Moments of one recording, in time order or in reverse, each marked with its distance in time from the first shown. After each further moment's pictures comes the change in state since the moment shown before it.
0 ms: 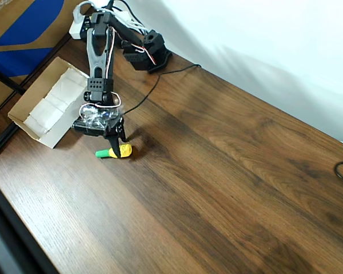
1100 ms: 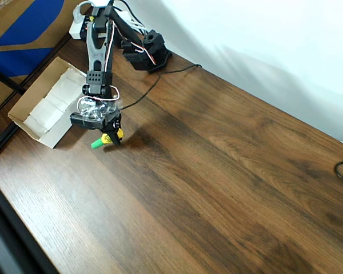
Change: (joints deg) arm 1.1 7.8 5.4 -2.9 -1.6
